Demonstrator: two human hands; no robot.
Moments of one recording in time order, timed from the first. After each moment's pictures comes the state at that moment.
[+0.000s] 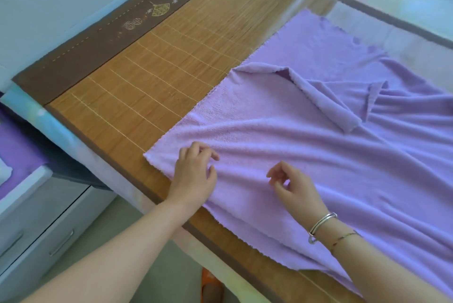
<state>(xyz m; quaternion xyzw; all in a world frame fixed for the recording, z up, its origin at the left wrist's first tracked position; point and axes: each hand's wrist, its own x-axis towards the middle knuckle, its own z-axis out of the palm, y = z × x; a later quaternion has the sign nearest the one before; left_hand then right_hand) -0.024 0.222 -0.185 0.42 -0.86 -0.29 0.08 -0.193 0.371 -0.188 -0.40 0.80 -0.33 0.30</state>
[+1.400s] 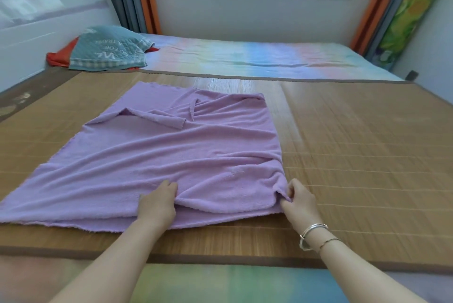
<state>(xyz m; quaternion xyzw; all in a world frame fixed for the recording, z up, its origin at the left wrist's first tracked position) -0.093 0.430 -0.205 0.23 -0.96 -0.12 -0.05 -0.195 0.715 -0.203 -0.06 0.91 -0.40 -0.01</state>
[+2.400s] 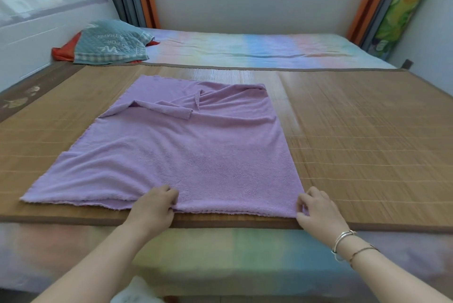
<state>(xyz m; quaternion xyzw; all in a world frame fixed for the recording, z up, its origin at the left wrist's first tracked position) -0.015 0.426 -0.214 0.10 -0.99 -0.09 0.00 -0.139 0.783 -0.221 -0.20 0.97 -0.14 0.02</state>
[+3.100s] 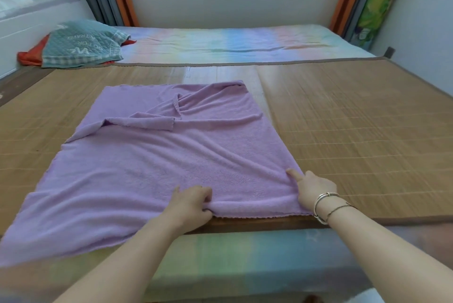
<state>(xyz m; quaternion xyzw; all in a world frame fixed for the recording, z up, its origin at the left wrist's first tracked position) -0.092 0.559 -0.198 0.04 -0.98 -0.16 -0.10 -0.206 0.827 -0.188 -0.11 0.98 0.08 0.14</state>
